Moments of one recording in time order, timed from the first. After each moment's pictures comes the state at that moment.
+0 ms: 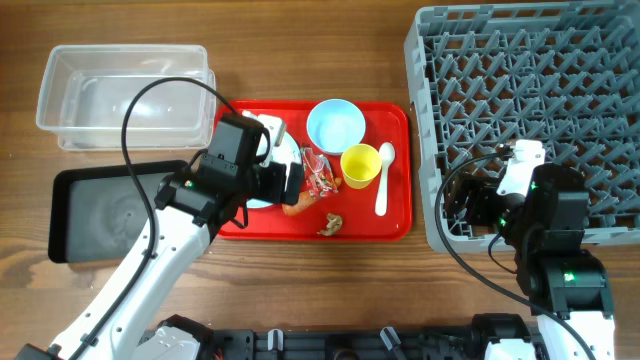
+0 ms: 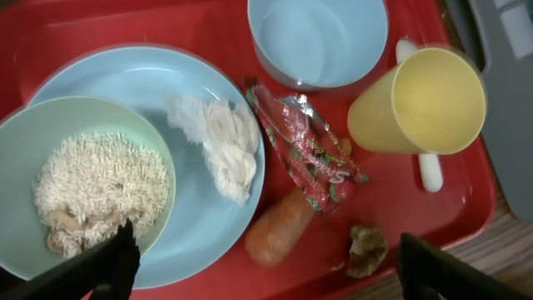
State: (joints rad) left arm -0.41 1.28 0.96 -0.66 0.11 -0.18; right arm 0.00 0.77 0.72 -0.67 -0.17 0.17
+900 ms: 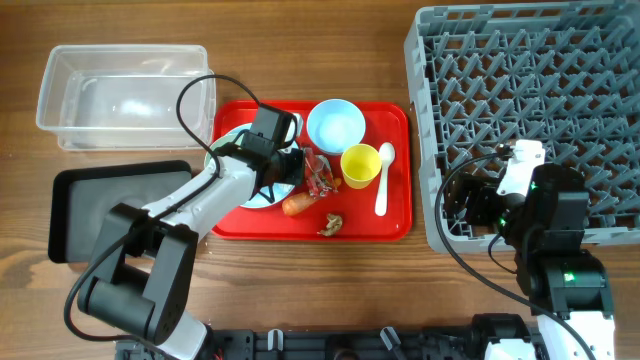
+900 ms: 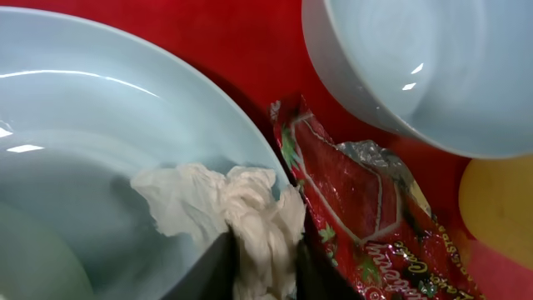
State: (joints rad) left arm -0.42 1.74 0.96 -0.33 0.10 -0.24; right arm 0.00 0.77 0.72 -0.67 -0.17 0.17
